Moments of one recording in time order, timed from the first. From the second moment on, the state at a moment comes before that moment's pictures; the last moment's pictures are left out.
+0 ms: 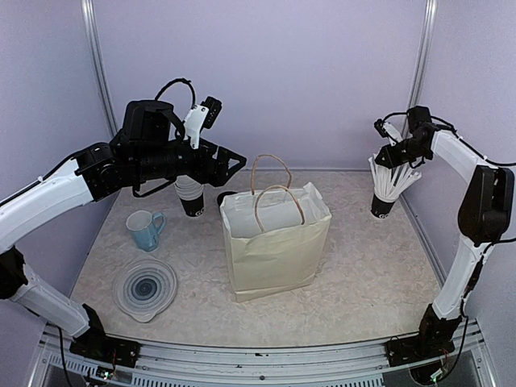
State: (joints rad) left arm -0.85 1.38 1.43 -0.37 -0.06 -0.09; right arm -0.03 1.86 1.77 -0.72 -0.36 -0.38
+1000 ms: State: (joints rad) left arm -0.80 1.41 1.43 -0.39 -0.14 -0.06; right arm 0.02 1.39 1.78 -0.86 -0.82 -0.51
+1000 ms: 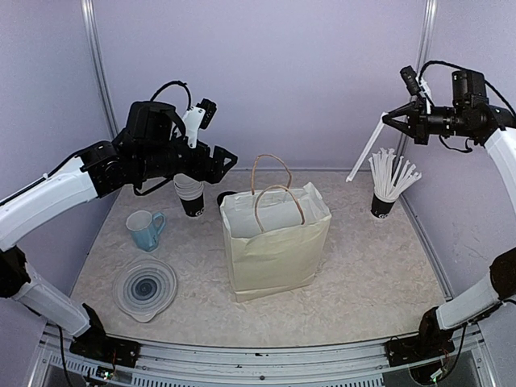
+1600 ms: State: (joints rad) left arm -0.78 1.39 1.40 -0.39 -0.16 -0.07; right arm 0.41 1.40 1.80 -0.86 -1.23 -0.53
